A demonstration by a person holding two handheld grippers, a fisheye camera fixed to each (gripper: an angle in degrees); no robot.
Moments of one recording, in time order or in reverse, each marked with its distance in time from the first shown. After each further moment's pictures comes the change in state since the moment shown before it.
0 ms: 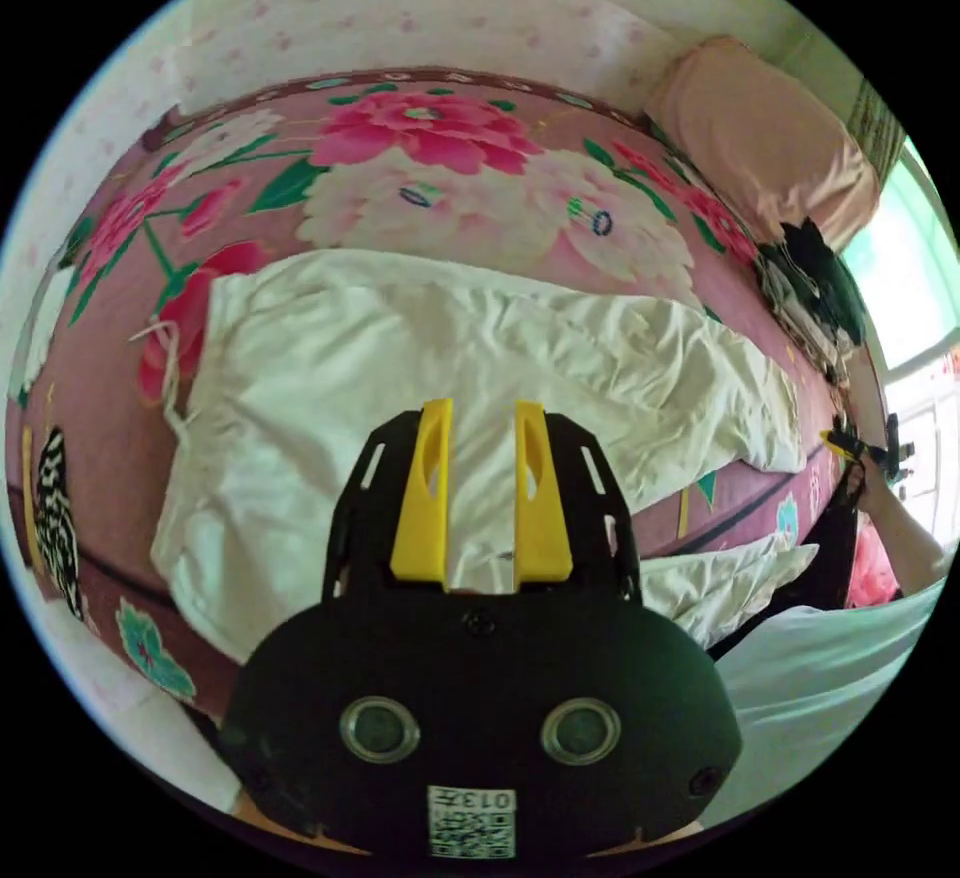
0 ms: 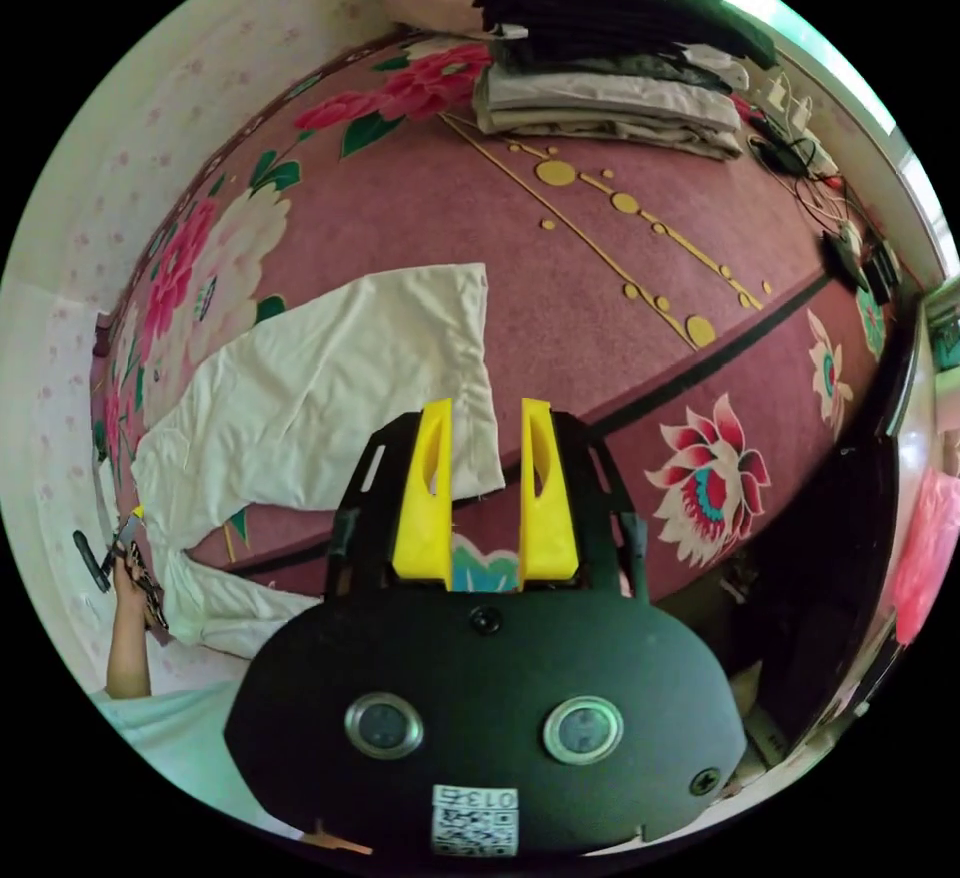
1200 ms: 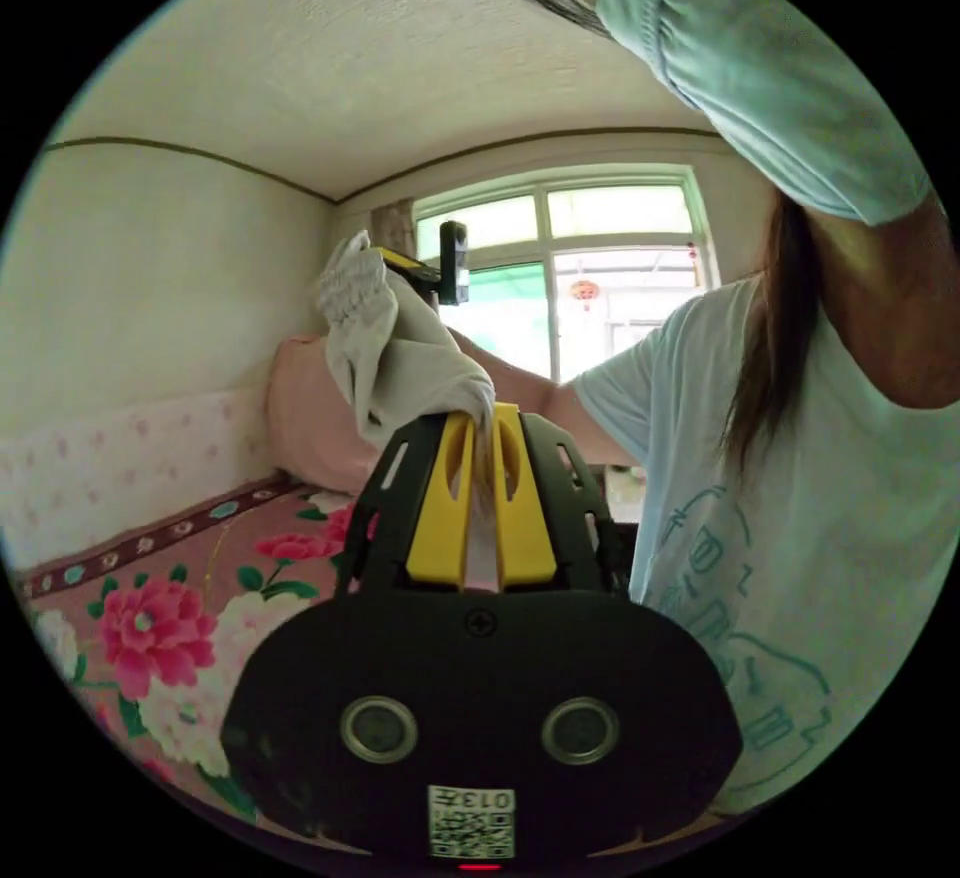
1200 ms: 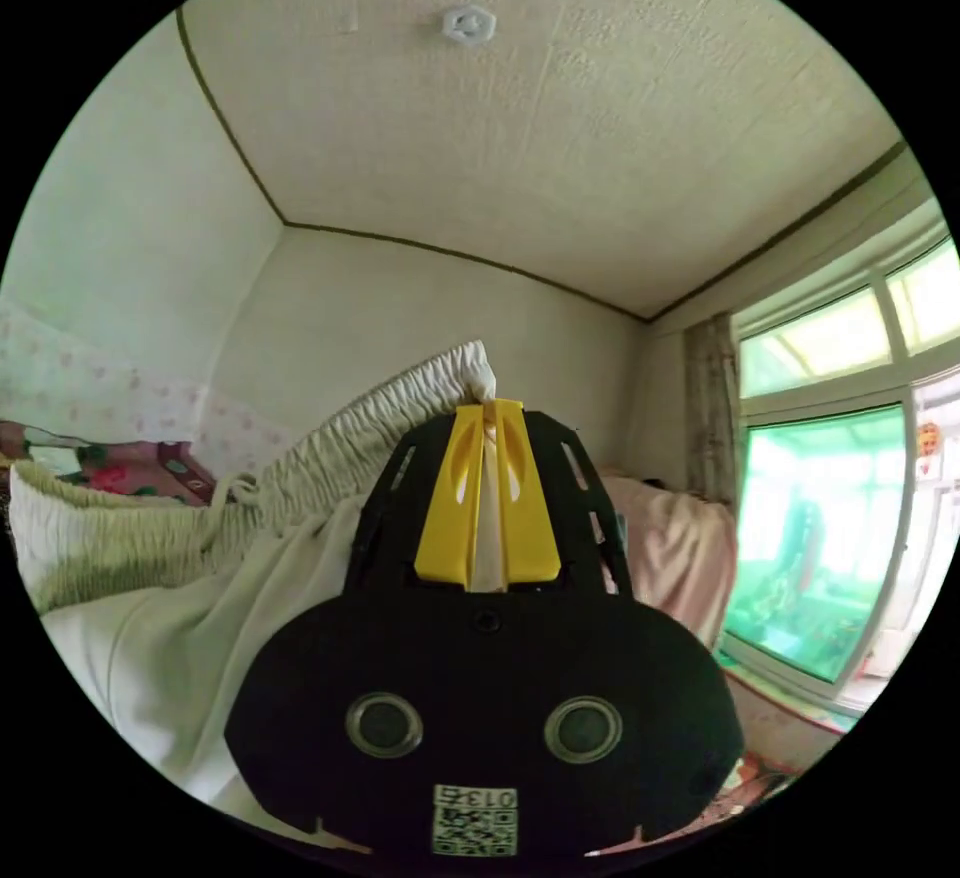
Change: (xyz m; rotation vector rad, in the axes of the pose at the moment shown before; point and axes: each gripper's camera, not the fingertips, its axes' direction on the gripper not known) left arm 0.196 0.282 -0.361 0.940 0.585 0.801; right arm -0.130 0.080 -0.659 1.554 0.020 -0.669
